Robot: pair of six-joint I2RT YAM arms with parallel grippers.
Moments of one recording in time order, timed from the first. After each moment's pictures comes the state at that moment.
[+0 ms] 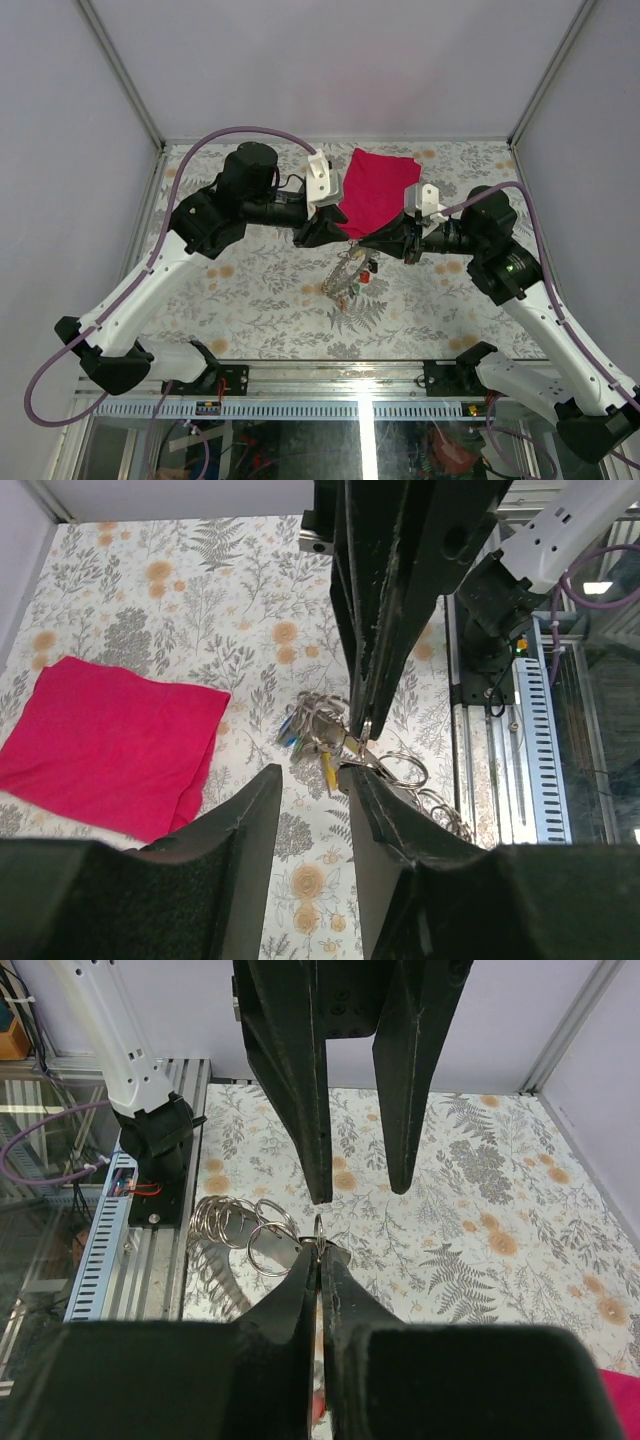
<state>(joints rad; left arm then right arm) -0.73 1.32 1.61 -0.70 0.70 0.34 0.54 0.92 1.05 -0.20 -0.93 -0.19</state>
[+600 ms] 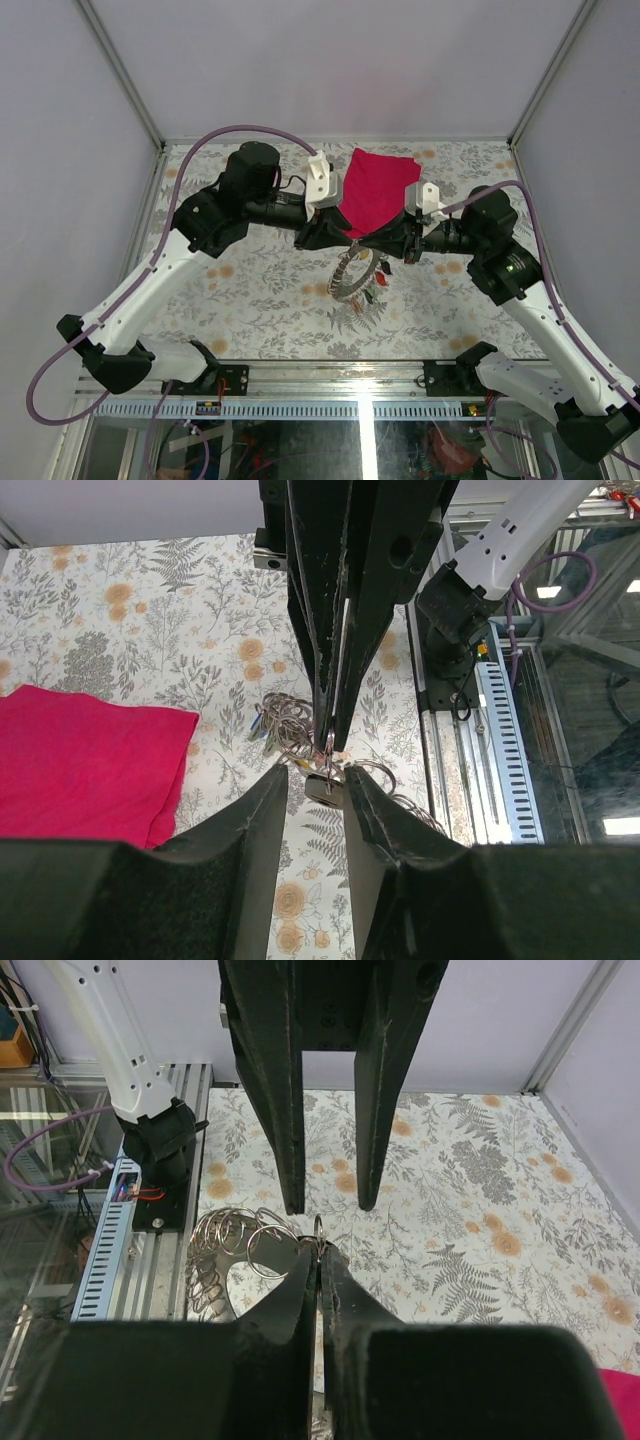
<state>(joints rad) -0.72 1.32 1.60 -0.67 0.82 0.33 0.54 0.92 1.05 -0.19 -0.93 -0.17</state>
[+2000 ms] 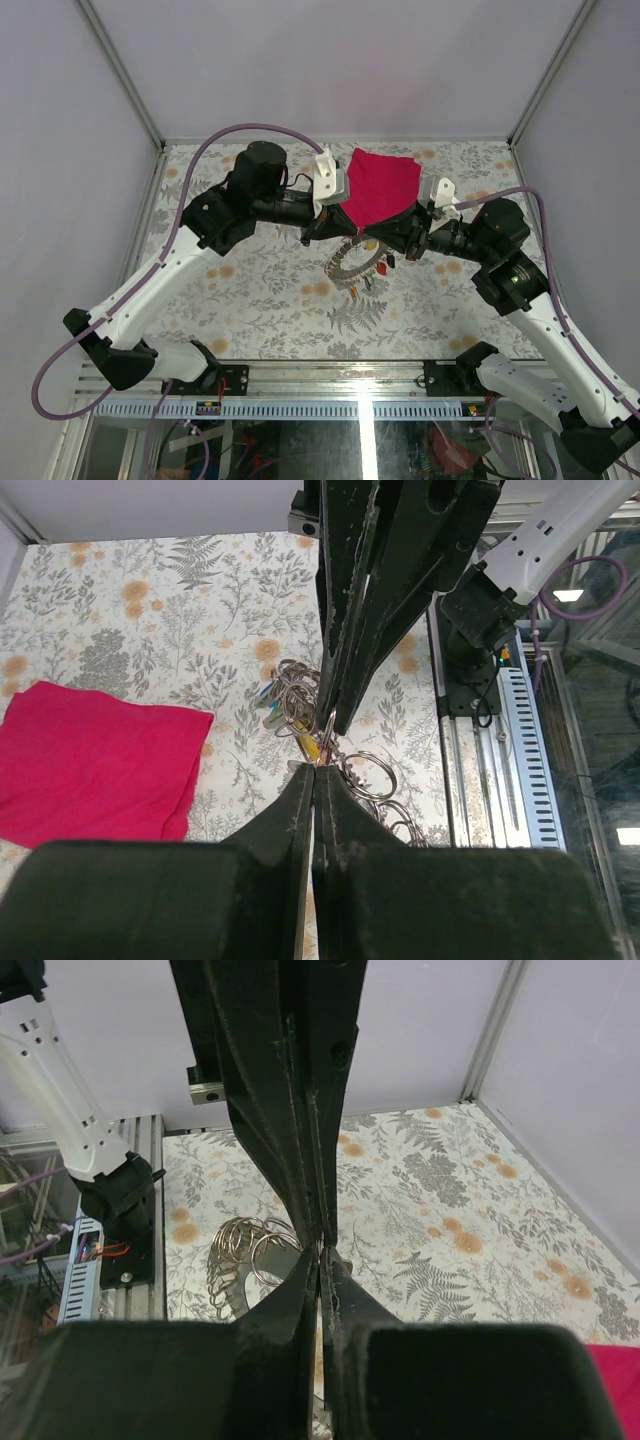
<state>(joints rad) -0.73 1.35 1.59 -0.63 0.79 0.33 0.54 0.86 0.99 -0.06 -0.77 -0.03</state>
